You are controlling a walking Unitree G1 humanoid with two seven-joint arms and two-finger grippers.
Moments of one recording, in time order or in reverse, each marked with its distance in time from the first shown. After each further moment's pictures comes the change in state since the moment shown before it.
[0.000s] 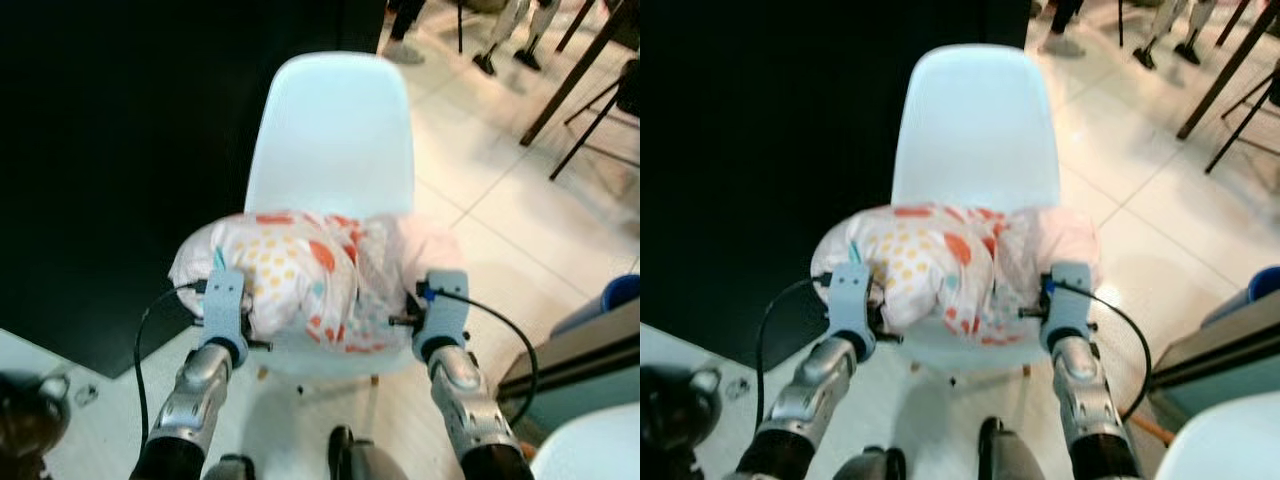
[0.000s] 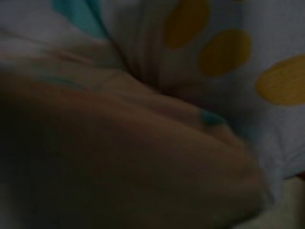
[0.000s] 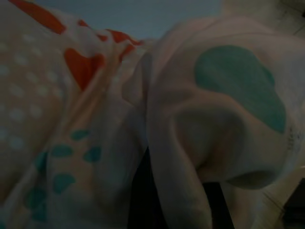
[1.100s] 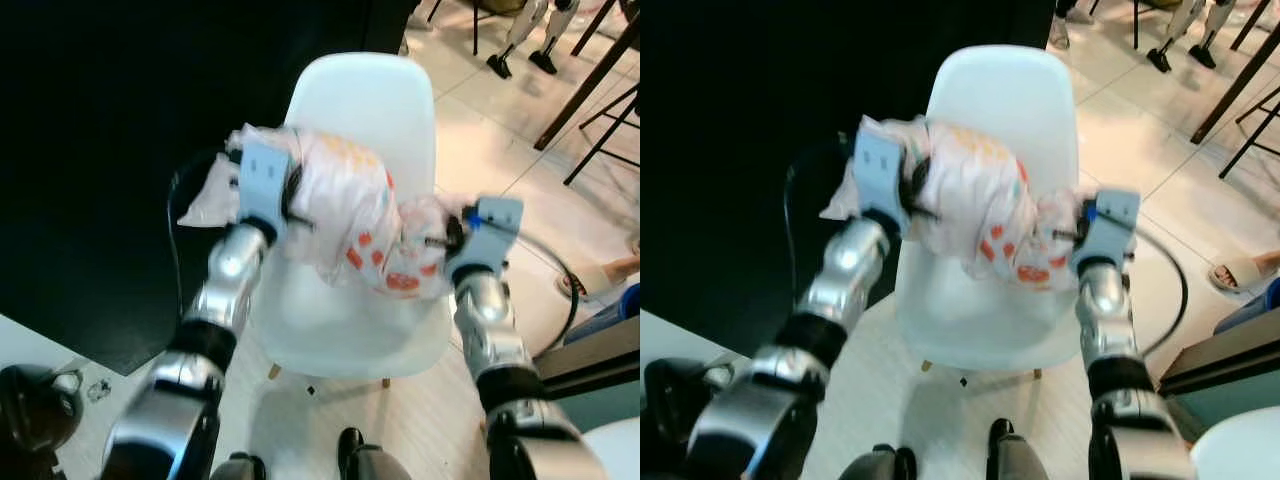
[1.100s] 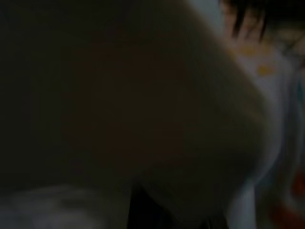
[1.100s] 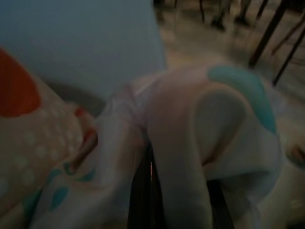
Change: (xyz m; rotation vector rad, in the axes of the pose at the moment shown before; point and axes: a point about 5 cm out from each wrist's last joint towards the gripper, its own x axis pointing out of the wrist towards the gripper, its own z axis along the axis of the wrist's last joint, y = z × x) left arm 0.031 -0.047 0.079 0.165 -0.419 -0.296; right arm 0.024 -0.041 0.044 0.018 -0.217 -0.186
